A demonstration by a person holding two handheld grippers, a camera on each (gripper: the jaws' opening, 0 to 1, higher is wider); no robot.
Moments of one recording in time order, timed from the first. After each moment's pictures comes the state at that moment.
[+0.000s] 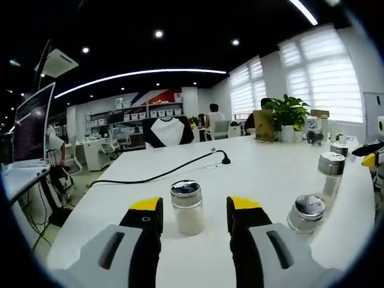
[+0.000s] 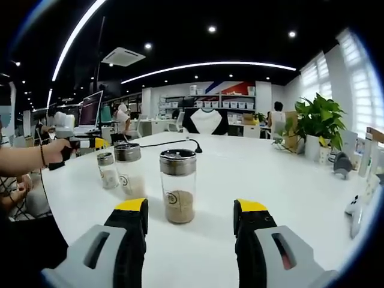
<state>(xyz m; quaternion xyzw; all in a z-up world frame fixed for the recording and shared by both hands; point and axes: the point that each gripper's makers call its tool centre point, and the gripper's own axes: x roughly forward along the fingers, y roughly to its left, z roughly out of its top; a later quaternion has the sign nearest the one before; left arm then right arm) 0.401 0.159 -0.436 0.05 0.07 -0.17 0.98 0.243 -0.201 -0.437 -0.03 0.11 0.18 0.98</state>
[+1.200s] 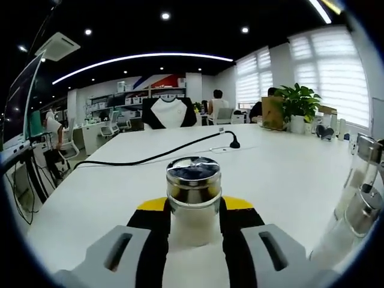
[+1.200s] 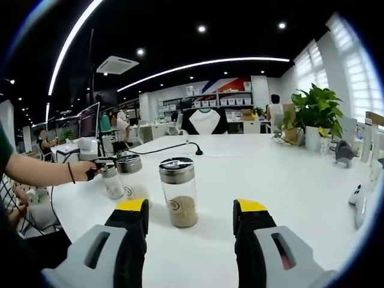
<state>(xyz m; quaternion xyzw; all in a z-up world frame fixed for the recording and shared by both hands) 0.449 0.151 -0.480 0.03 0.11 -0.16 0.98 0.239 -0.201 -0.428 0.01 0.12 0.18 0.98</state>
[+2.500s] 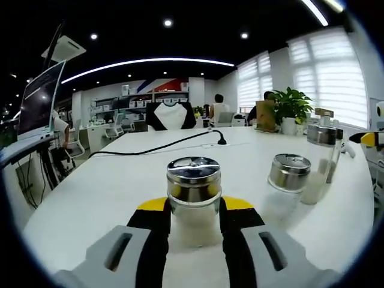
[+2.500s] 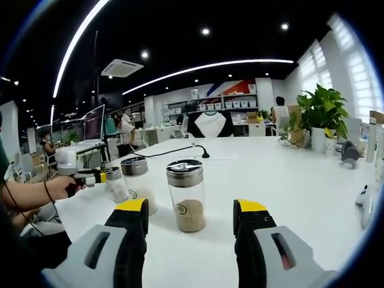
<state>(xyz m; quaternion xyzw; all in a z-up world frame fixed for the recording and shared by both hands) 0.343 0.142 -0.488 0.02 0.10 -0.15 0.98 0.244 -0.189 -0.427 0.02 0.11 0.20 0.97</state>
